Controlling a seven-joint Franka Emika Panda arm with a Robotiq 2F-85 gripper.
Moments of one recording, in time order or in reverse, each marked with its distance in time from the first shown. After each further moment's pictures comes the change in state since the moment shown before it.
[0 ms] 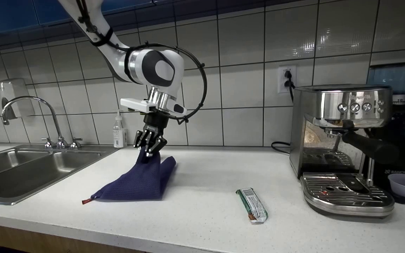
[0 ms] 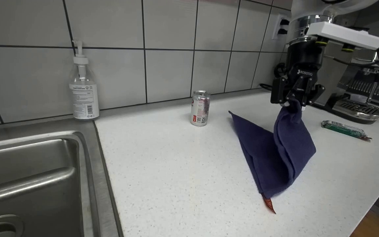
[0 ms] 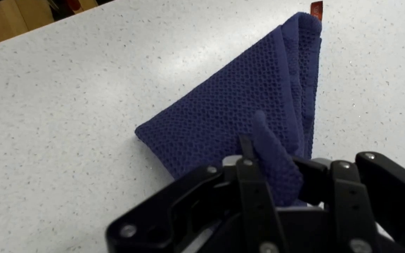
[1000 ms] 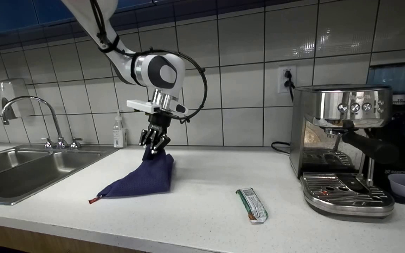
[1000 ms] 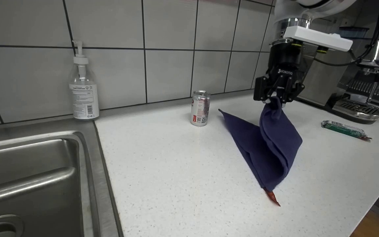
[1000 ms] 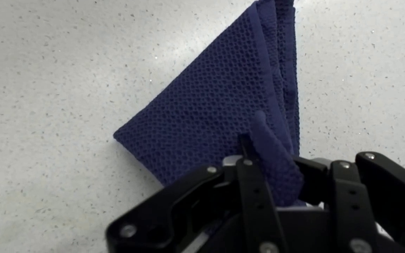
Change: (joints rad) arm 0.002 0.105 0.022 0.136 0.001 -0.001 0.033
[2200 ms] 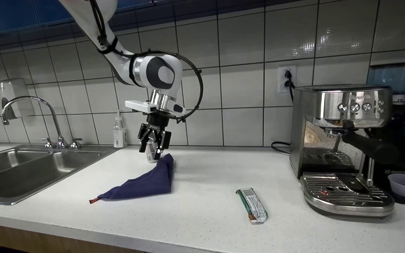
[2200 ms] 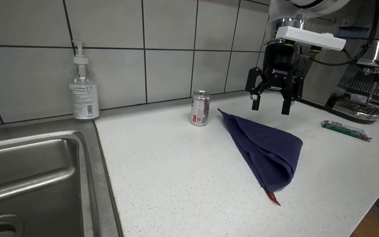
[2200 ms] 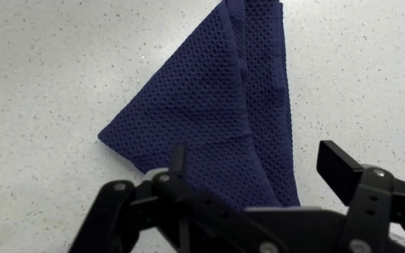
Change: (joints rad) arm 0.019 0.017 0.001 0.023 0.000 0.001 0.051
